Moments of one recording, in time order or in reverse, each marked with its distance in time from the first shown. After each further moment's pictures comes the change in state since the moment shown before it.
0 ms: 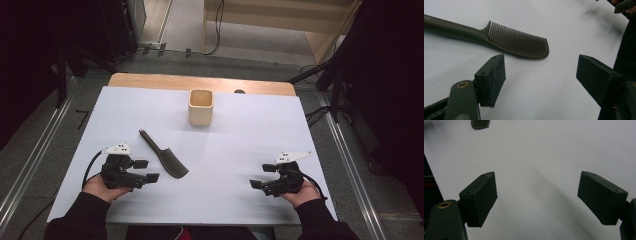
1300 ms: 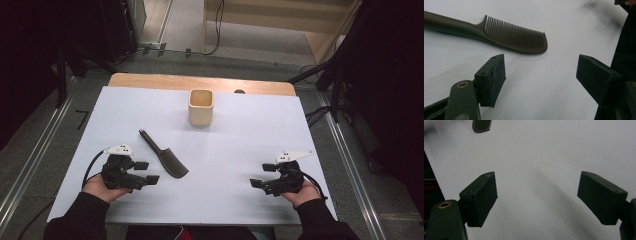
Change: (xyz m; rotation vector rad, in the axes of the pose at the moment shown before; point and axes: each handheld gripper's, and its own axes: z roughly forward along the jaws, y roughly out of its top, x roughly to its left) left arm 0.000 0.000 0.002 0.047 -0.017 0.012; right arm -0.001 0.001 0.000 -0.012 0.010 0.016
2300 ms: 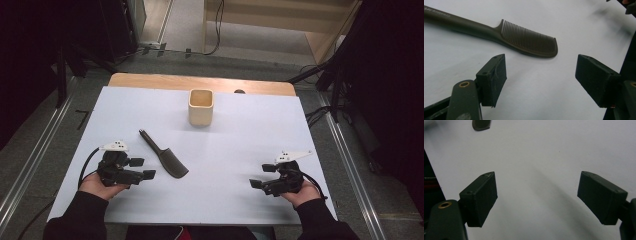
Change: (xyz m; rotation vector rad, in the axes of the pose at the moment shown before) left arm 0.008 0.003 -0.009 -0.031 0.069 -0.051; right arm 0.000 0.000 0.001 0.014 0.004 -0.001
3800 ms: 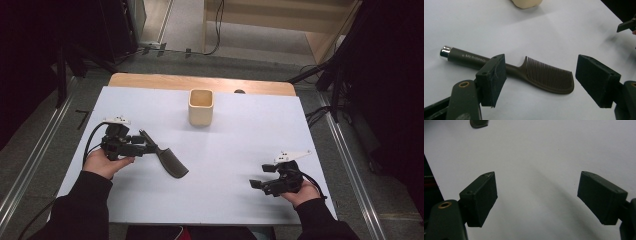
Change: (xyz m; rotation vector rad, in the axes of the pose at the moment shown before) left arm 0.029 0.055 0.006 -0.036 0.024 -0.044; right arm -0.001 0.000 0.002 0.014 -0.007 0.000
